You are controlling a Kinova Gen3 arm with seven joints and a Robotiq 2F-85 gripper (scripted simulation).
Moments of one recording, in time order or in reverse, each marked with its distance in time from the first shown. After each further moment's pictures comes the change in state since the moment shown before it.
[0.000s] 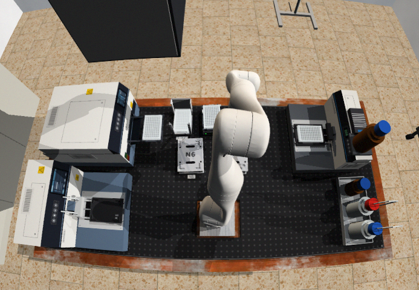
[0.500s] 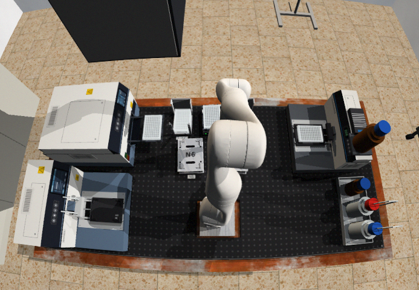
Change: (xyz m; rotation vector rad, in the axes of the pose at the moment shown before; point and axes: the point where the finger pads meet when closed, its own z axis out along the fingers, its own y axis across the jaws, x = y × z) arm 0.019 0.039 0.000 0.000 -0.001 -0.049
